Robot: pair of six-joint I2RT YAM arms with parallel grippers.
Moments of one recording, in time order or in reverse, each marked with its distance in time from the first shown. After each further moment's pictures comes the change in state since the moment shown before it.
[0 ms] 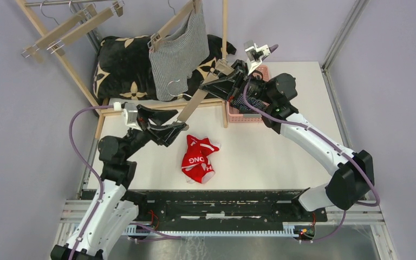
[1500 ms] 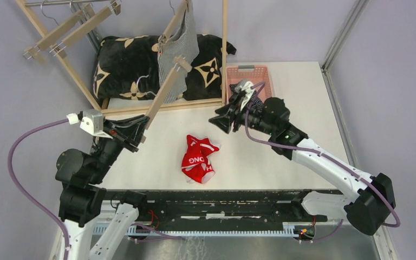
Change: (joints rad) left arm -0.005 -0.171 0.483 -0.852 -0.364 0.203; right arm 0.073 -0.256 -0.290 -0.489 0.309 -0.429
